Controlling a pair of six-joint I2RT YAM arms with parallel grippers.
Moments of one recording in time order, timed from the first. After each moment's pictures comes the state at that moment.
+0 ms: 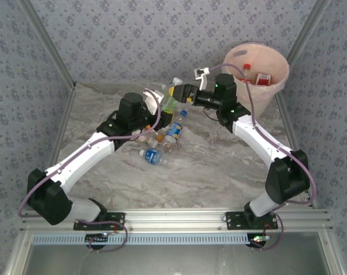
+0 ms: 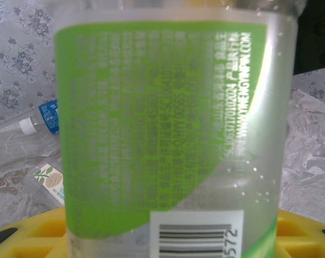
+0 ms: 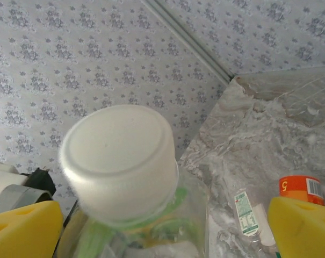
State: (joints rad) left arm -0.63 1.36 1.17 -0.21 0.17 -0.02; right arm 0.44 1.57 1.31 0.14 -0.70 0.72
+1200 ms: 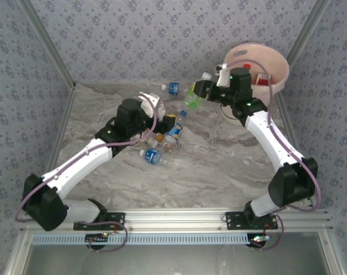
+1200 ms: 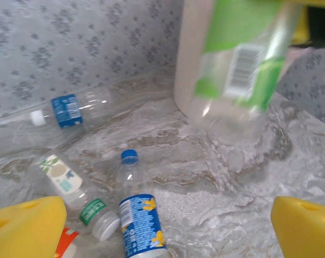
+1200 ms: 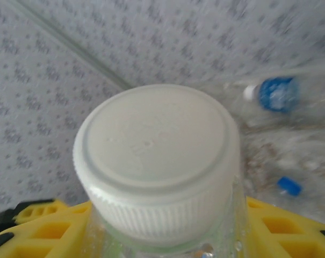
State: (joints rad) left arm -0.63 1.27 1.06 -0.12 0.08 -0.15; right arm 0.27 1.49 1.41 -0.26 -0.47 0.53
